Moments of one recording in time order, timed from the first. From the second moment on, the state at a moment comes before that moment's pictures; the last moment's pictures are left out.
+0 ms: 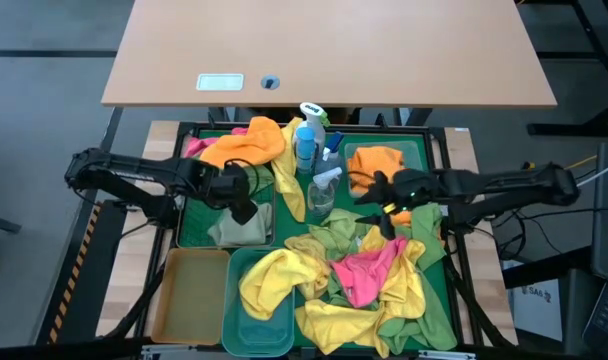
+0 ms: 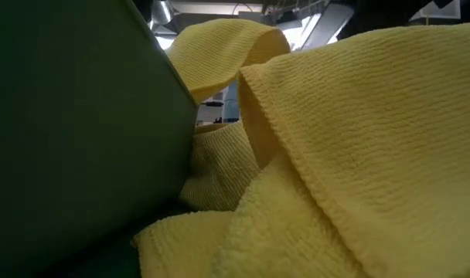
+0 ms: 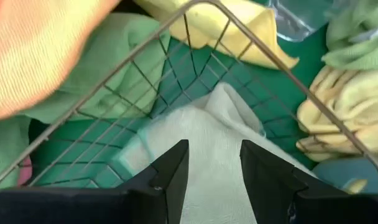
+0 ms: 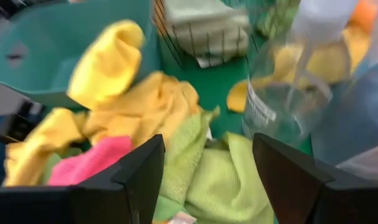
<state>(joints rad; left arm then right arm) -0.06 1.23 1.12 -1.10 -0.30 -0.90 0.06 1.06 0.82 -0.39 -0.06 0.15</state>
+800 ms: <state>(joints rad) -0.15 1.23 1.12 -0.90 -0.34 -0.82 0.07 1.47 0.82 -0.33 0.15 0.09</state>
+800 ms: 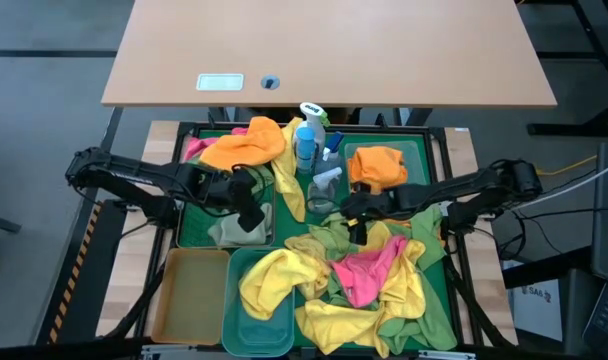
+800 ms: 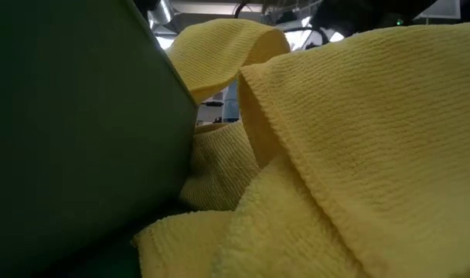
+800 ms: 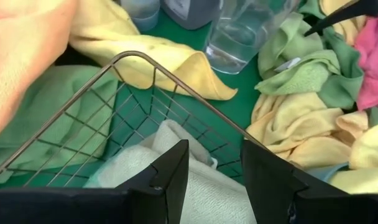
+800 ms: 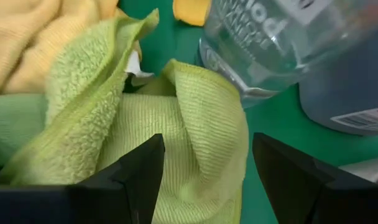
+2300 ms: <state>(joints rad) -0.22 1.49 1.12 -0.22 -0.39 -0.33 0.07 1.49 1.30 -0.76 -0.01 -0.01</state>
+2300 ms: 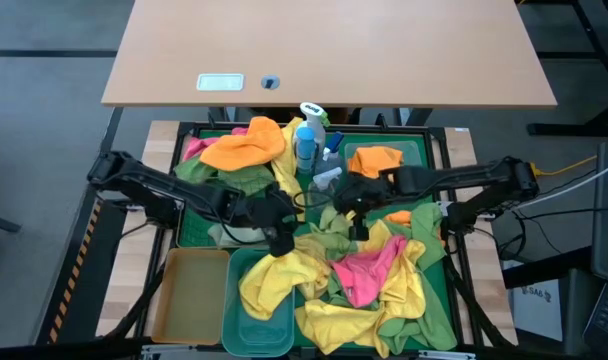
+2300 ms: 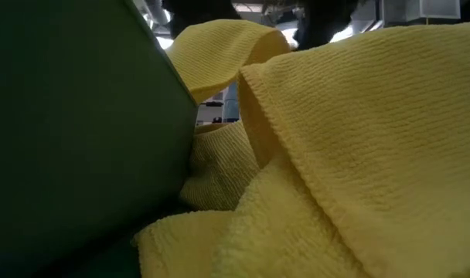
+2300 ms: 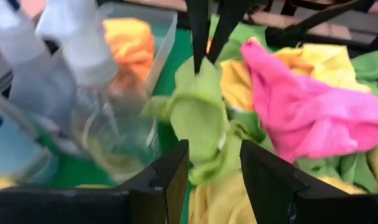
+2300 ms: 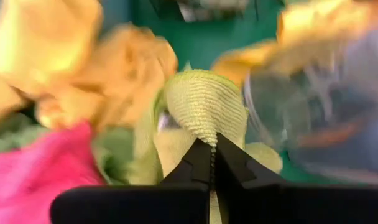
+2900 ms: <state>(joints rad) -0.22 1.56 1.12 0.01 -0.40 -0.22 0.07 1.49 1.41 -0.66 -0.22 -0.04</state>
